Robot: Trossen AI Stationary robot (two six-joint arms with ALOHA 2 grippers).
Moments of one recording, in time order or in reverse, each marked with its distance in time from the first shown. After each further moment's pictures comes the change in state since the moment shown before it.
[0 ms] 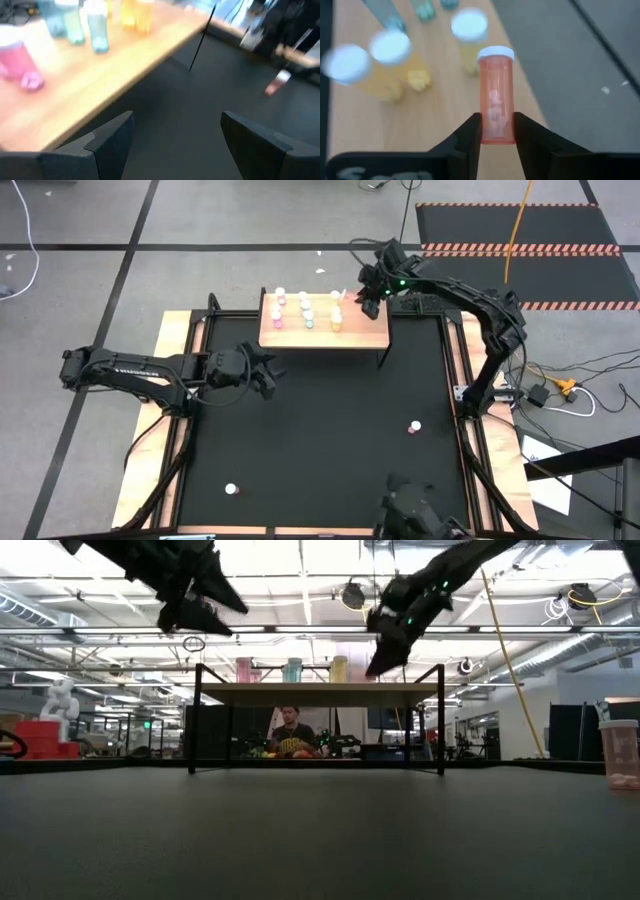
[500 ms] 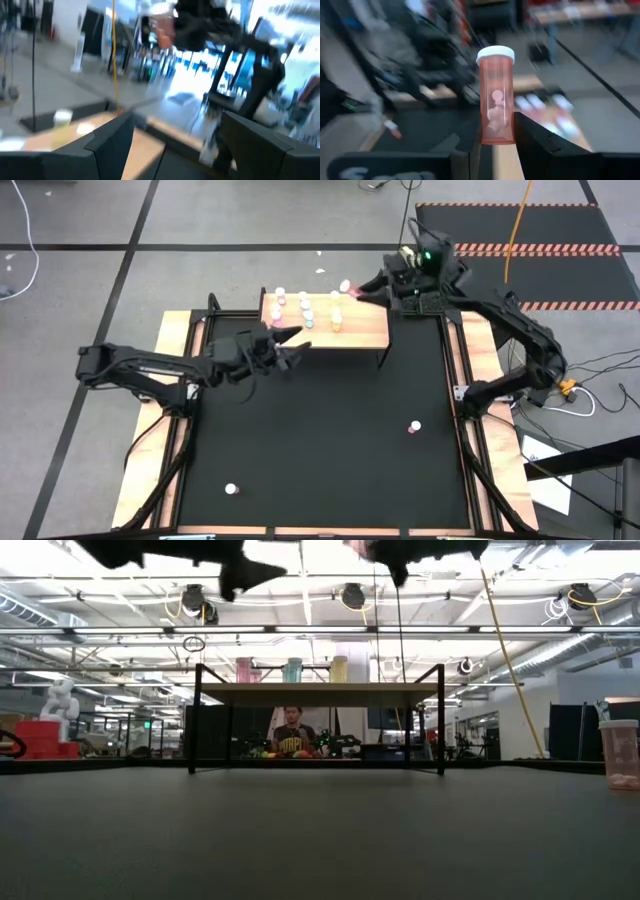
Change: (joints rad) left arm 0.060 0.213 0.006 0.855 0.042 0.183; right arm 0.090 -0.376 -0.108 0.291 -0.428 0.290
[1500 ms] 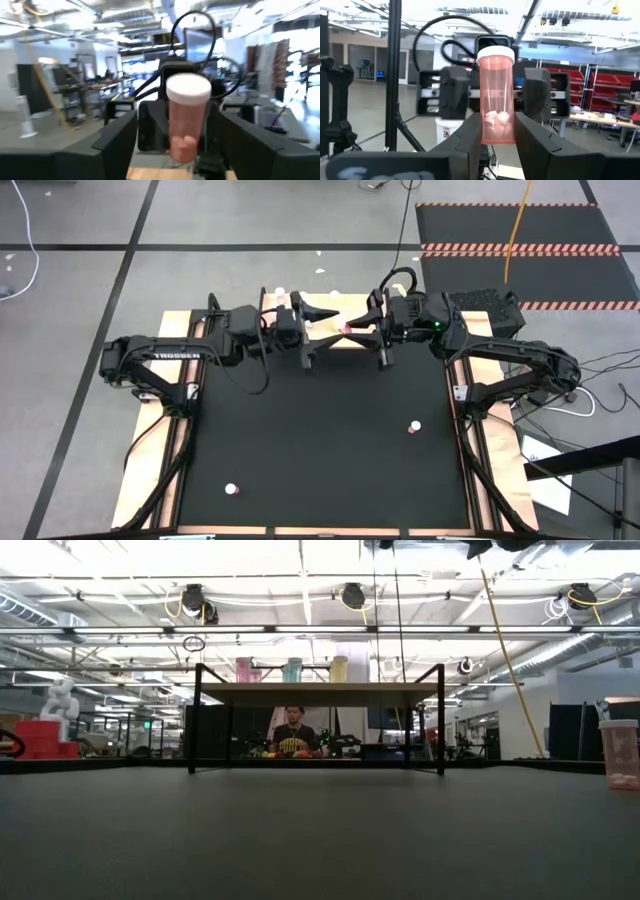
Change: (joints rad) left arm 0.055 0.224 0.513 -0.185 0.377 0.345; right arm 0.401 -0.139 -0.474 0.952 0.304 0.143
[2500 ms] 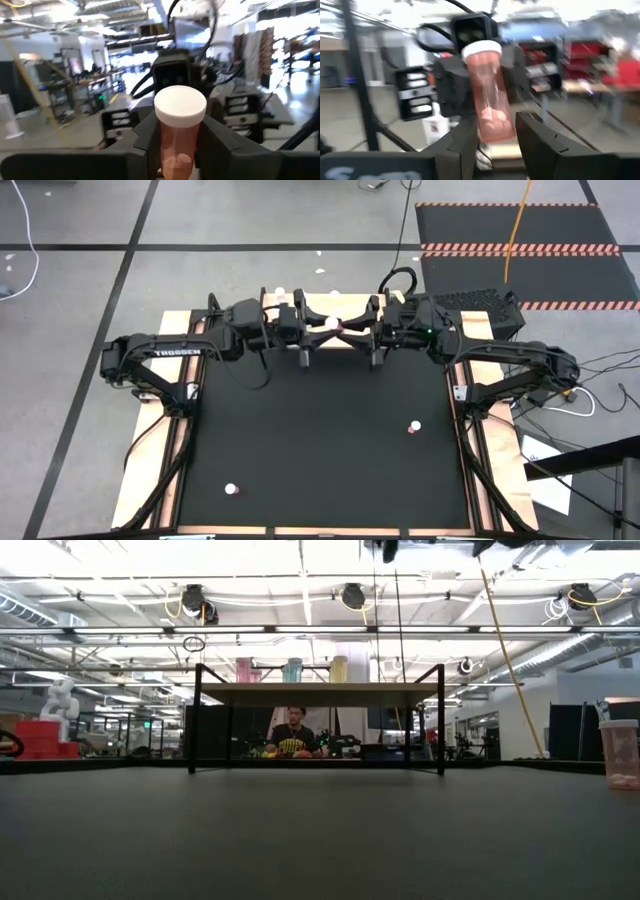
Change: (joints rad) left arm 0.049 0.000 0.000 -0.055 0.125 0.011; right arm 0.054 0.014 0.002 -0.083 0.209 0.062
